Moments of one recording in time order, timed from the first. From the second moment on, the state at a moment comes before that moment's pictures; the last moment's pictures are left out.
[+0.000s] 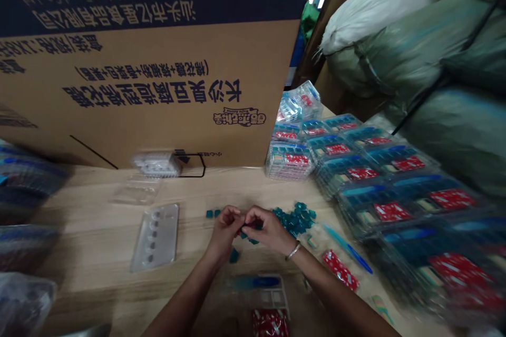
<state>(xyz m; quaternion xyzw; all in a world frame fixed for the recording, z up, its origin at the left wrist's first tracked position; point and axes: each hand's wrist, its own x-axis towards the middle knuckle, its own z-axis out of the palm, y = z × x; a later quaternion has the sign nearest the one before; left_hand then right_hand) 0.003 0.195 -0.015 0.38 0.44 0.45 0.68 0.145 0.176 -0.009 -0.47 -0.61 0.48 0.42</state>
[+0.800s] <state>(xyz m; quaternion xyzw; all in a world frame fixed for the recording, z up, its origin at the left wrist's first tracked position) -0.038 0.231 -0.042 0.83 0.50 0.22 0.15 0.147 0.228 -0.036 -0.43 -0.86 0.20 0.21</state>
